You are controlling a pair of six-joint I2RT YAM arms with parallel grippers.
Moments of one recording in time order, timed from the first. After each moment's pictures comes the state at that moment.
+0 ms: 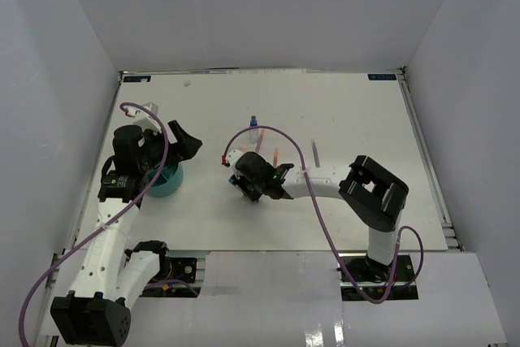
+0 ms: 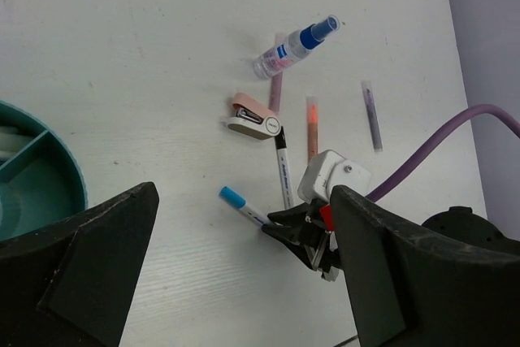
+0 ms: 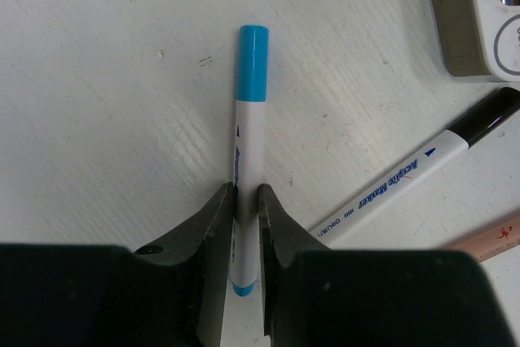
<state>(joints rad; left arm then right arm) -0.06 0.84 0.81 -0.39 0.33 -0.43 1.07 1.86 1.10 -0.11 0.07 0.07</state>
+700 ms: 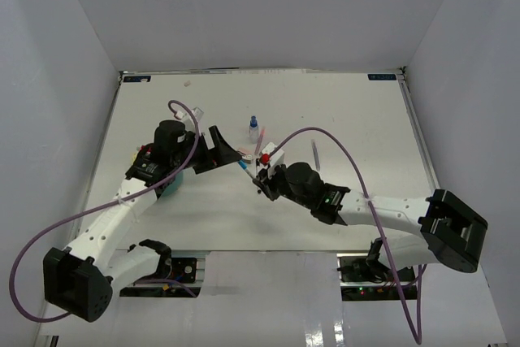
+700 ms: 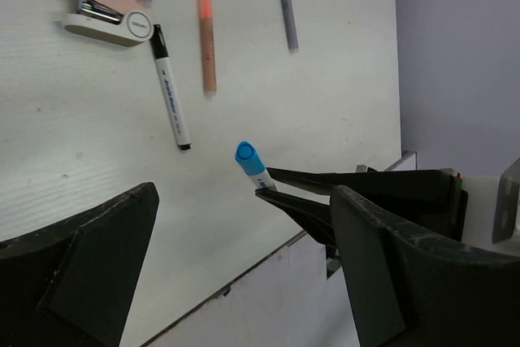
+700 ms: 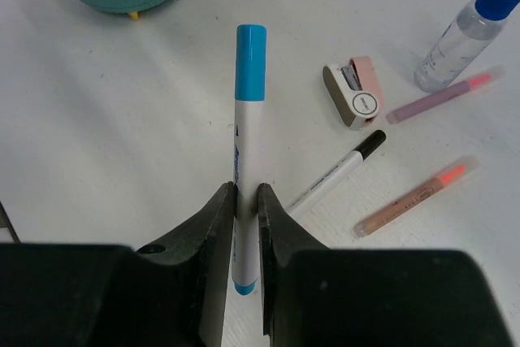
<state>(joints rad) -0.35 1.02 0.82 -0.36 0.41 -0.67 1.08 1.32 0.64 0.35 0.10 0.07</state>
